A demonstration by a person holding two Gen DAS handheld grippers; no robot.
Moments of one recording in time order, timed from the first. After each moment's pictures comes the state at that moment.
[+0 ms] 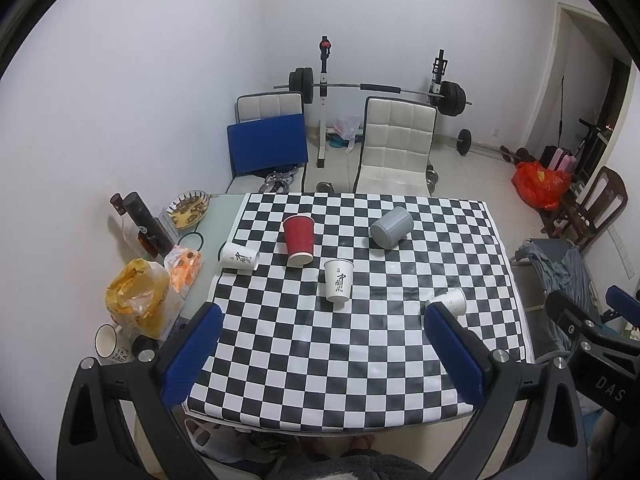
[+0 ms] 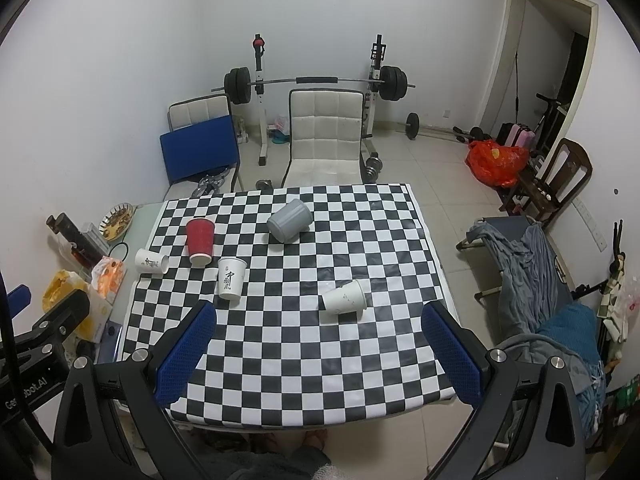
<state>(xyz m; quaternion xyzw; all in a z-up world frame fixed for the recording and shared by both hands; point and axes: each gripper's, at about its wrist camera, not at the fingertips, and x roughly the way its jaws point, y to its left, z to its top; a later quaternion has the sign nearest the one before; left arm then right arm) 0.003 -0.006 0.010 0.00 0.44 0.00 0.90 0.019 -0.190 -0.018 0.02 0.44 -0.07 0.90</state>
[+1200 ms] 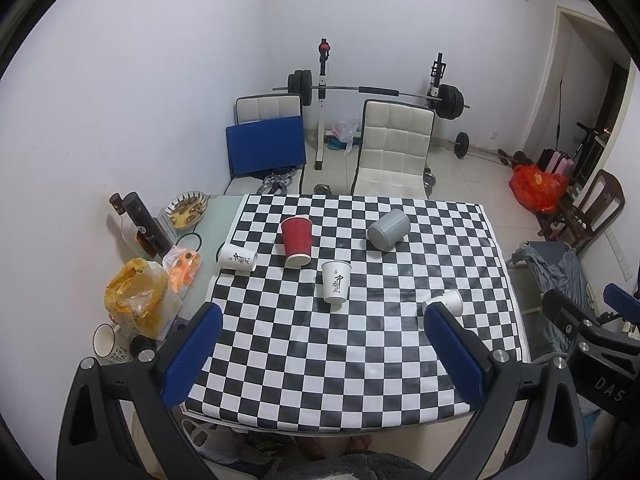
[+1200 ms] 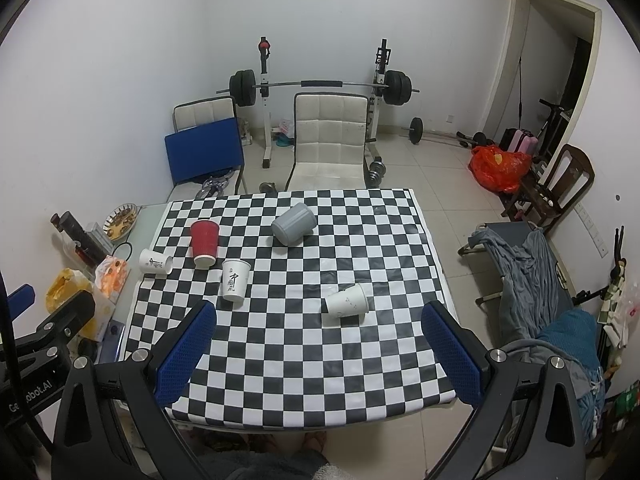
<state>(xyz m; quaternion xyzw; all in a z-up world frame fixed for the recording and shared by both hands) 0.001 -0.007 0.015 0.00 0.43 0.00 0.90 0.022 -0.186 -0.011 0.02 0.43 -0.07 0.90</state>
